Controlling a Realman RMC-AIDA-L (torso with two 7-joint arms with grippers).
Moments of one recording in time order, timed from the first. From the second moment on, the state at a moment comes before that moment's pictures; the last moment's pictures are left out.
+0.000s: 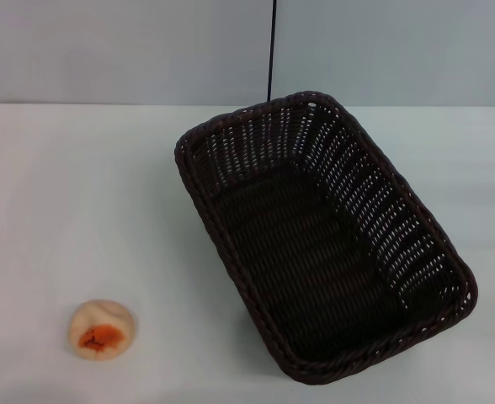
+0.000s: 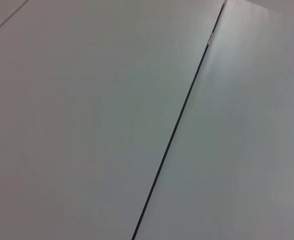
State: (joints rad) left arm -0.12 -2.07 -0.99 -0.08 2.31 1.97 -0.68; right arm 0.29 2.07 -0.22 -0.24 -1.07 -1.57 1.06
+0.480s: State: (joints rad) left arm -0.12 -2.07 -0.99 -0.08 2.31 1.97 -0.69; right arm 0.29 2.07 -0.23 -0.24 -1.08 -1.56 1.06
